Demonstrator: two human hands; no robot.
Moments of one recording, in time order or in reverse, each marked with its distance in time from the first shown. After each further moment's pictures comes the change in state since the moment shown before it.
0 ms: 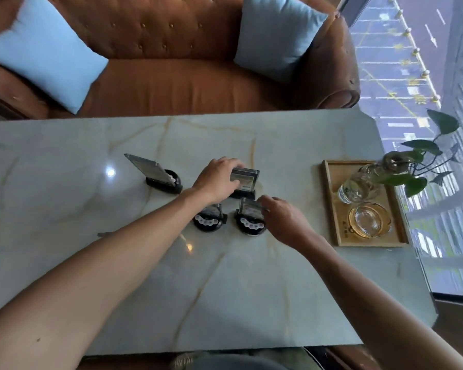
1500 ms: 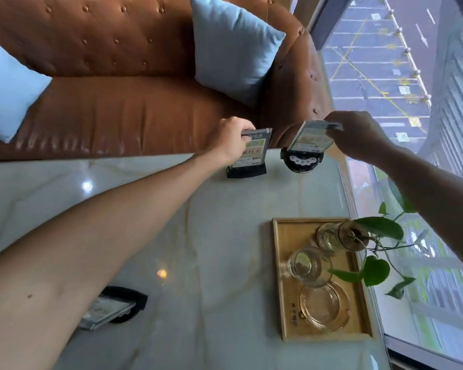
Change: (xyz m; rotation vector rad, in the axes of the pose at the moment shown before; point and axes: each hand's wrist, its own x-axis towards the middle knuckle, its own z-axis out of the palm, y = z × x) left_hand 0.310 0.155 0.019 -0.044 0.164 0.025; right_hand 0.233 0.288 -0.284 -0.120 0.330 0.073
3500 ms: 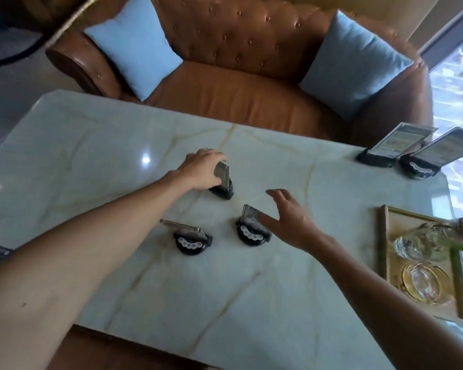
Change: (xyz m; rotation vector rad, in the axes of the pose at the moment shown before) left_hand -0.339 -0.292 -0.189 0.241 -0.167 -0.223; right_hand -0.283 -0.413 0.165 0.184 -0.461 -0.268
